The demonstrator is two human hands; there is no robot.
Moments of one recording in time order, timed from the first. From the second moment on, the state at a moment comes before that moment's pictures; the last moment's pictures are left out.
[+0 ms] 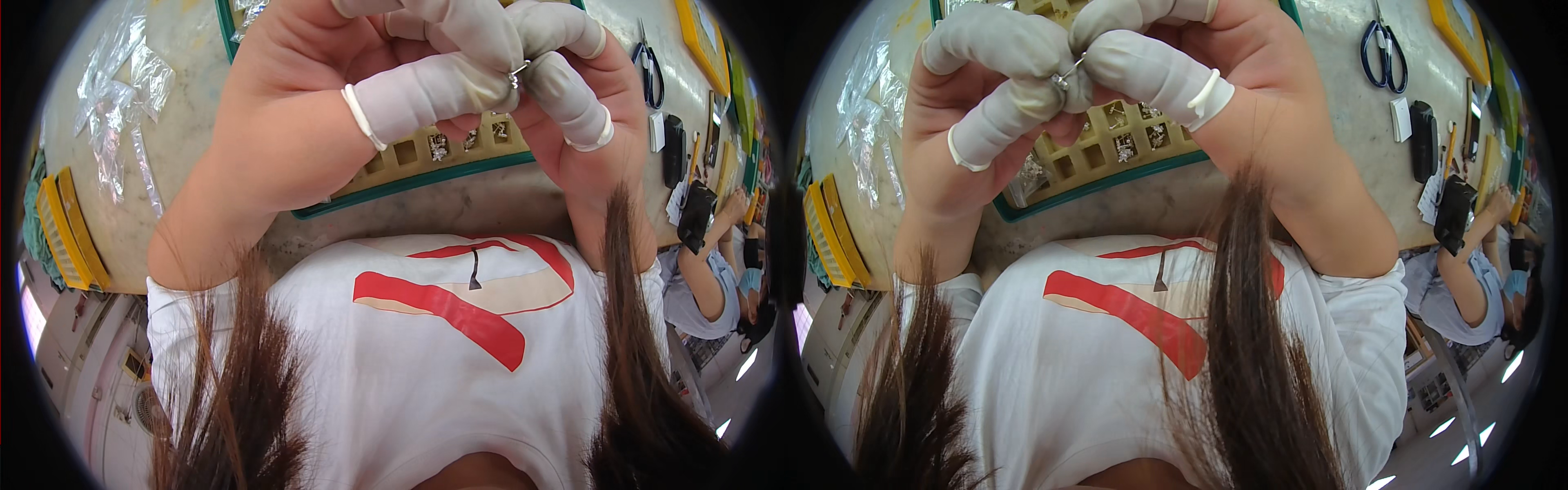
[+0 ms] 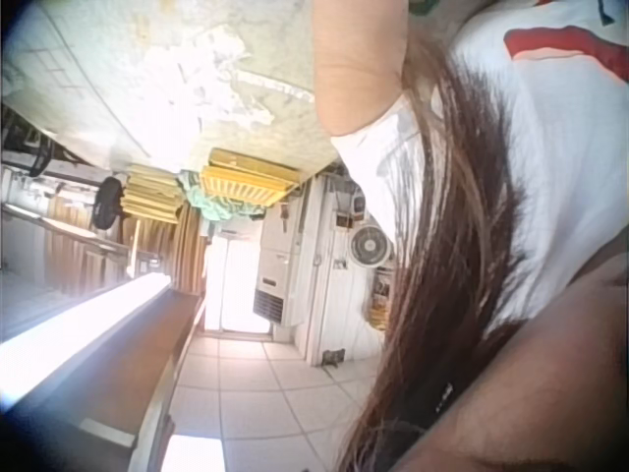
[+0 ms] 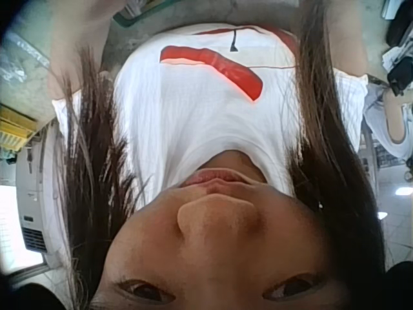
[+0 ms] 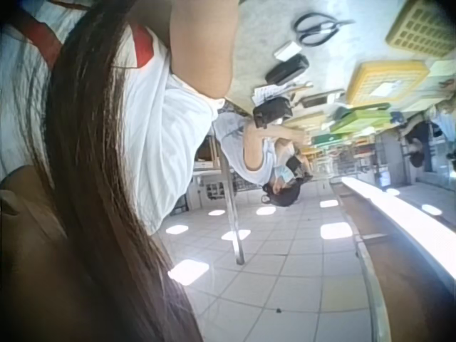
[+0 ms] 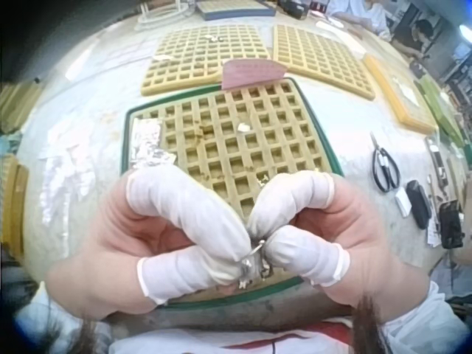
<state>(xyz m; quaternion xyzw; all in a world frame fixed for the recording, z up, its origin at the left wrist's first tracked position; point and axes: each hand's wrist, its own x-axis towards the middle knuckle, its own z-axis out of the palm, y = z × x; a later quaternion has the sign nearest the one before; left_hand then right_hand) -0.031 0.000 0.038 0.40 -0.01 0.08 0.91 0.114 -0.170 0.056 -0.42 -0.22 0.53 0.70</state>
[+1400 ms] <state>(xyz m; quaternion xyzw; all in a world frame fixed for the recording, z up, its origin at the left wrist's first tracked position) -0.032 0.001 0.048 0.49 0.09 0.07 0.86 0.112 -0.167 0.035 -0.40 -0.31 0.49 0.71</state>
